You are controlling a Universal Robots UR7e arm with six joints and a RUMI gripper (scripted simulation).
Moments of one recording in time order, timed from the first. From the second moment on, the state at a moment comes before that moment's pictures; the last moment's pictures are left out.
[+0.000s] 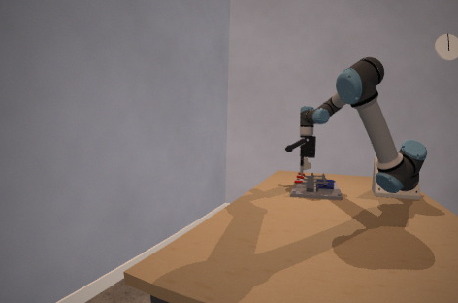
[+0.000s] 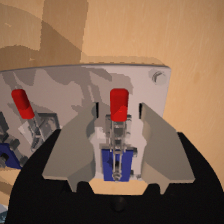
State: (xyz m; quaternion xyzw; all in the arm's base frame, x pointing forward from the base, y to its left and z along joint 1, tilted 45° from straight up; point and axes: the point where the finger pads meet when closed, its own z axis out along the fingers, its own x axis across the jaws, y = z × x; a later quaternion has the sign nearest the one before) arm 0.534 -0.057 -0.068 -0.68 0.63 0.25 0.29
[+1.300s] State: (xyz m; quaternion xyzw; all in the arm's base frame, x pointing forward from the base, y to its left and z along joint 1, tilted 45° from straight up) arm 0.534 -0.056 -0.068 -0.68 0.63 0.25 0.29
